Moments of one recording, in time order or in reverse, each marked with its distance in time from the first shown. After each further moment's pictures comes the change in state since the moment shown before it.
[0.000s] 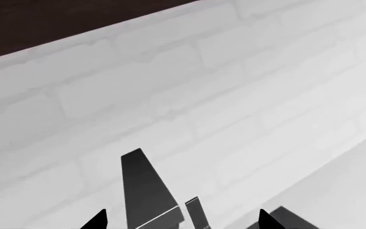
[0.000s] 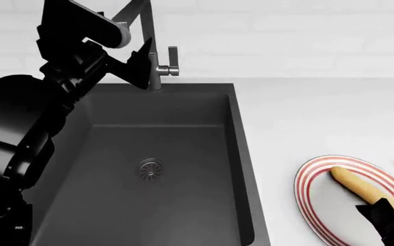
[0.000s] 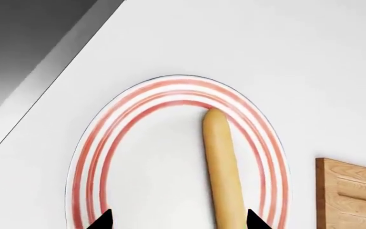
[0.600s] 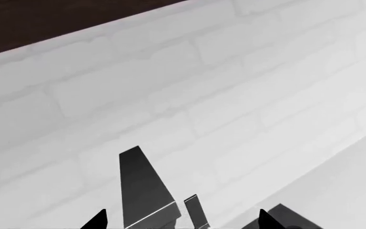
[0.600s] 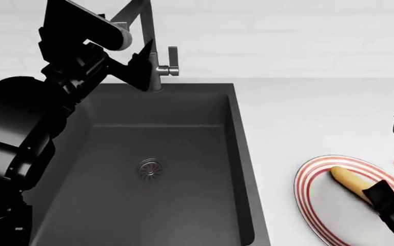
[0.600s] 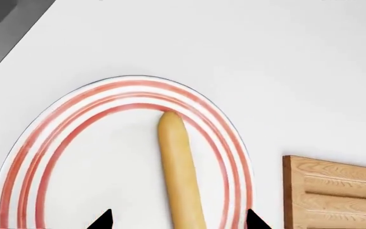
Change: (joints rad) left arm 0.005 -0.004 0.008 -0.001 -0.005 0.005 -0.005; right arm -0.021 -0.044 -0.058 0.063 -0.284 -0.035 -0.170
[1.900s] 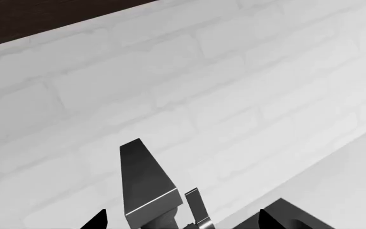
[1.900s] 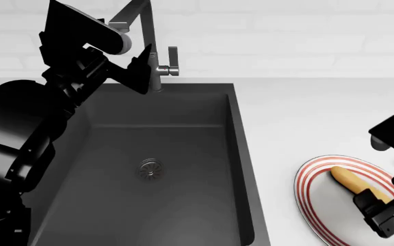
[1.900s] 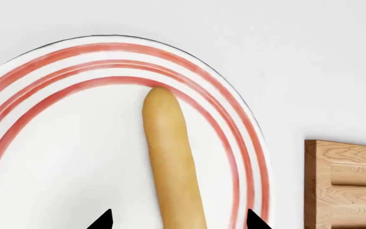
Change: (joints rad) left arm 0.014 -0.012 0.007 -0.008 -0.010 0.012 -0.011; right arm -0.110 -0.073 -0.123 0.094 -0.116 -0.078 -0.030
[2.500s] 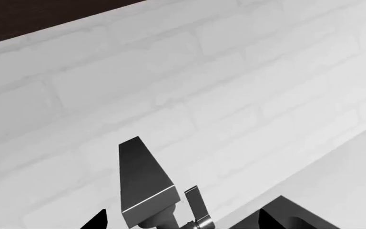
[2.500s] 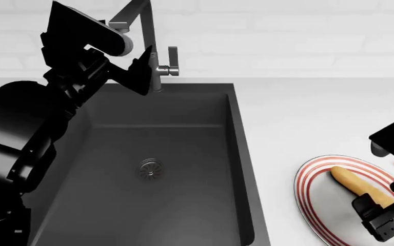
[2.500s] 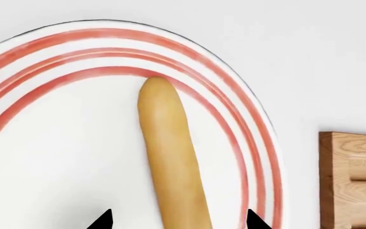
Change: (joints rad) left arm 0.001 -0.003 0.011 -0.003 -0.001 0.003 -0.006; right arm -0.047 0.023 -0.024 0.006 -0.021 -0.063 -0.013
